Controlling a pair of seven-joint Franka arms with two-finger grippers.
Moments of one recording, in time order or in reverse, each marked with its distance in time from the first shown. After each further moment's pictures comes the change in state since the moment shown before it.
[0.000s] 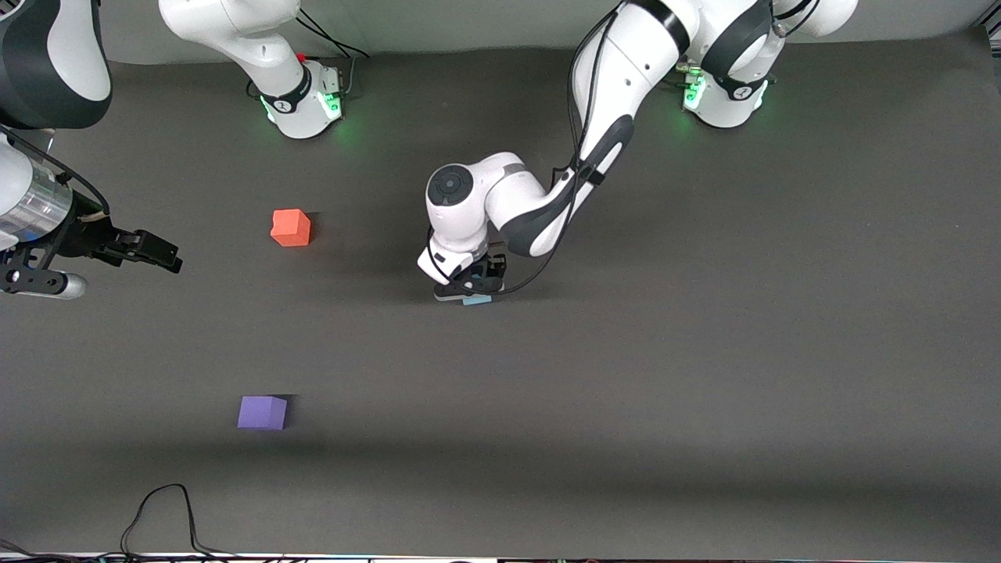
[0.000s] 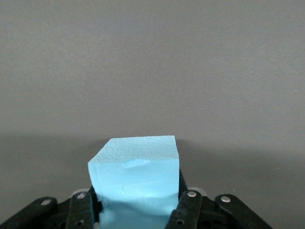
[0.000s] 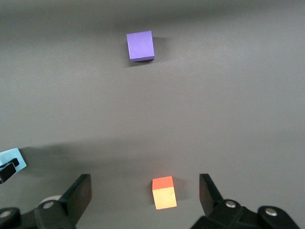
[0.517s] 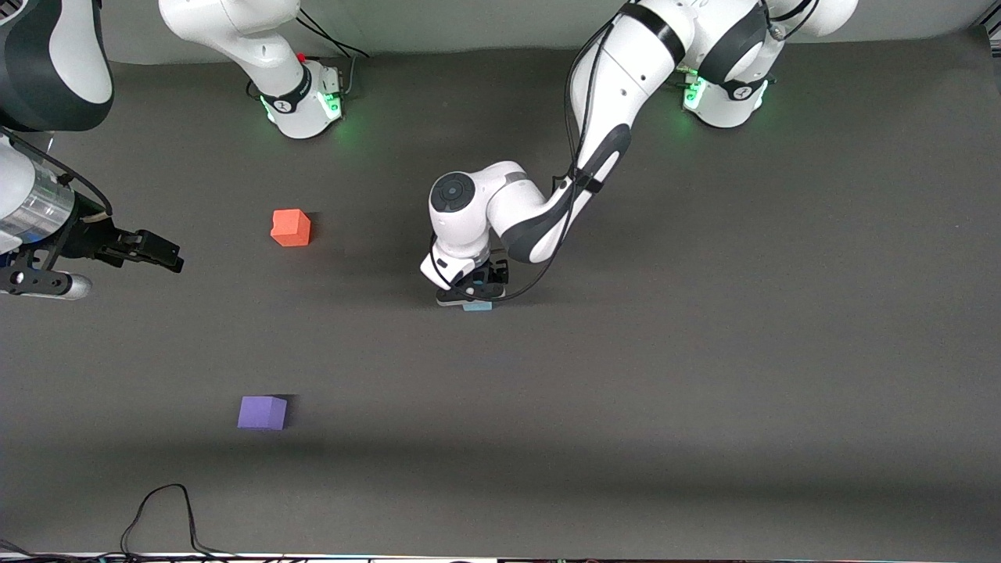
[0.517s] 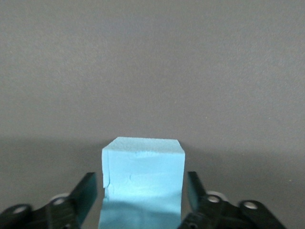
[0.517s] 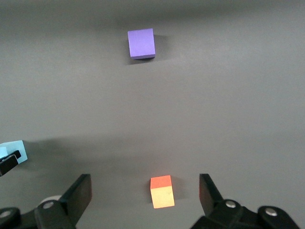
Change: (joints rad) left arm 0.002 0.018 0.005 0.014 0.025 0.016 0.000; right arm 0.000 0.005 0.000 0.000 0.000 -0.006 -0.023
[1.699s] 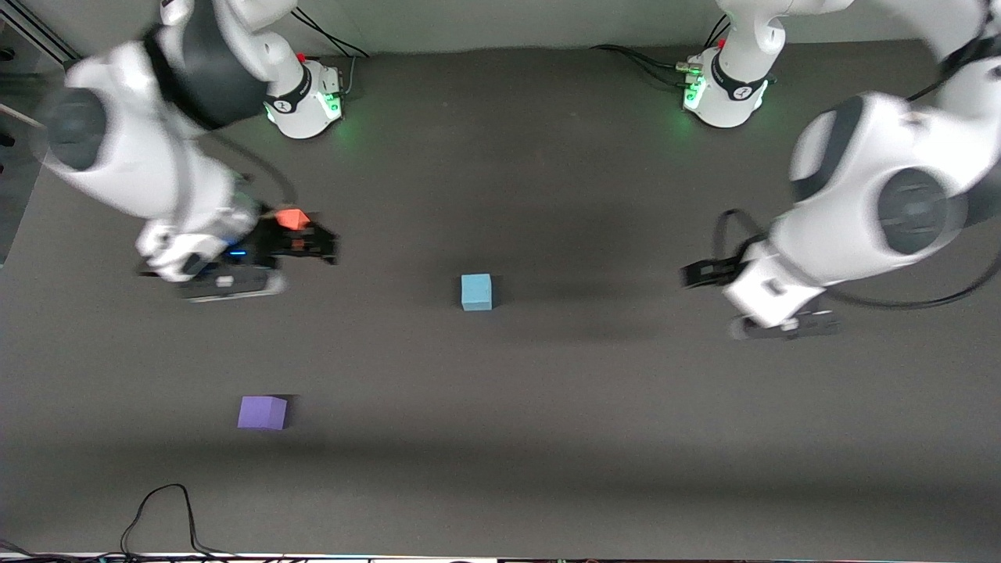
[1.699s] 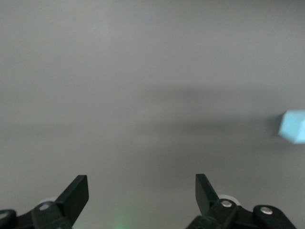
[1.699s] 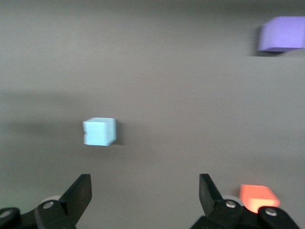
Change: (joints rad) left arm 0.844 -0.696 -0.126 -0.292 -0.298 -0.659 0.902; right arm 0.355 0.165 0.040 0.086 0.151 0.115 0.203
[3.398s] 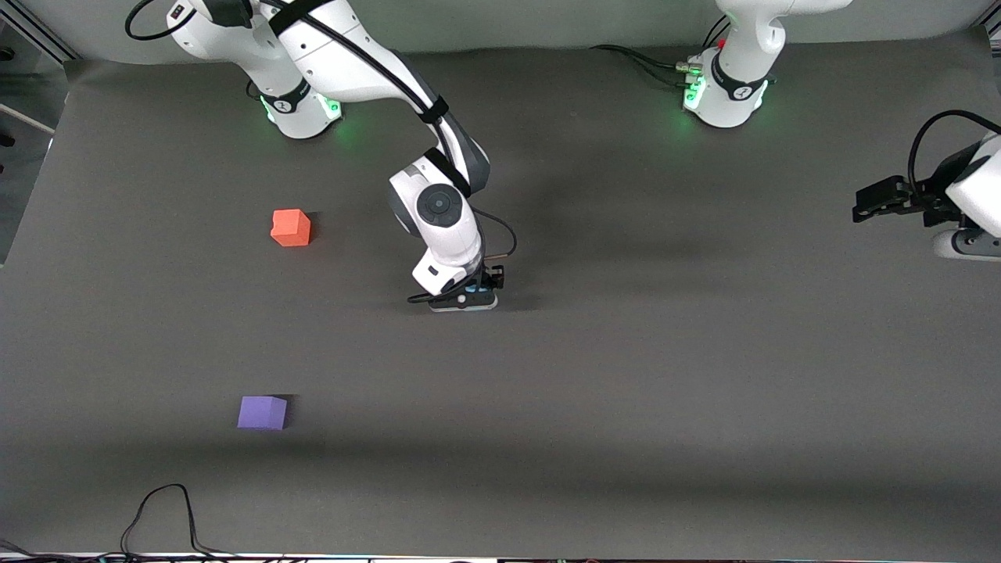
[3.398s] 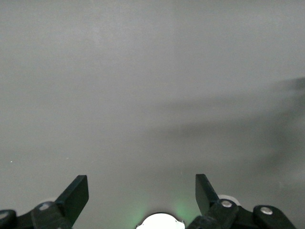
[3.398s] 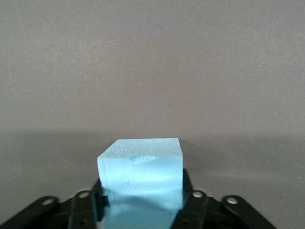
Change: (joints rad) left arm -0.050 -0.201 0.268 -0.050 0.022 -0.100 0.309; right arm 0.310 0.449 -0.008 -0.185 0.000 0.682 0.262
